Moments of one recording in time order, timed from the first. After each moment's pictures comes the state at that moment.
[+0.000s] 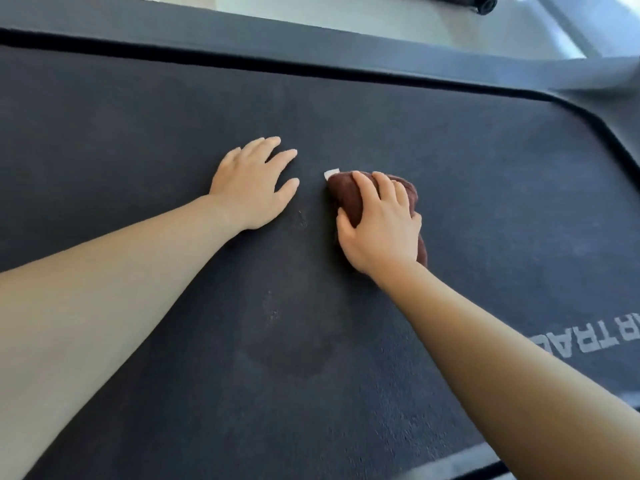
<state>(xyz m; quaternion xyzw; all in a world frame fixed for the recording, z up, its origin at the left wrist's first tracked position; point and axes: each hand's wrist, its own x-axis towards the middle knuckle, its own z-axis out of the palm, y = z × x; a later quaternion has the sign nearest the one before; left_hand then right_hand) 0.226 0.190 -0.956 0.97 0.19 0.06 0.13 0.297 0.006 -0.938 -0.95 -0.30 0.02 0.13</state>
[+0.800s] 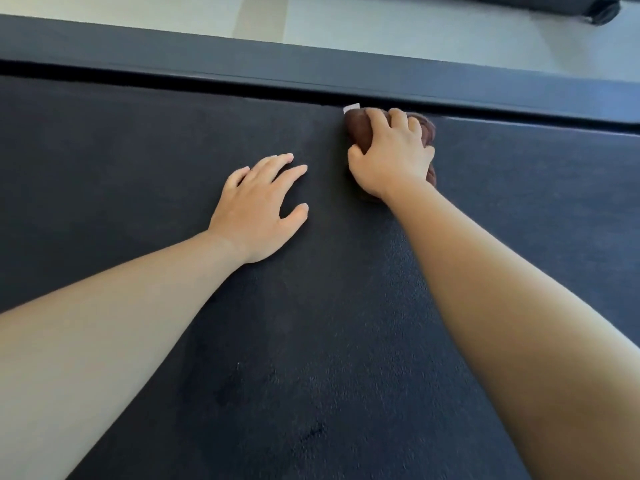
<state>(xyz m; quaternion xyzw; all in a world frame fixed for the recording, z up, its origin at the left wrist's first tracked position) 0.252 0.199 -0.964 0.95 0.28 0.10 0.12 0.438 0.124 -0.931 -0.92 -0.38 0.03 0.13</state>
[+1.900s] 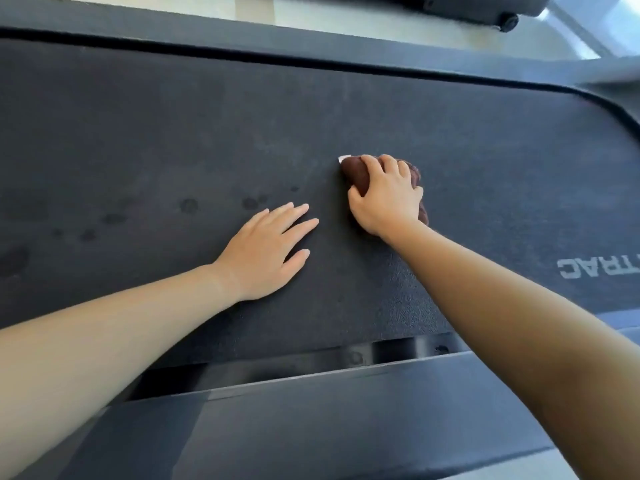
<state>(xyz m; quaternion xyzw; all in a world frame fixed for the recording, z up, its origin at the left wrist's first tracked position) -0.007 0.141 -0.957 0.99 0.09 0.02 0.14 0.181 0.032 -0.932 -0.94 -0.32 0.01 0.12</state>
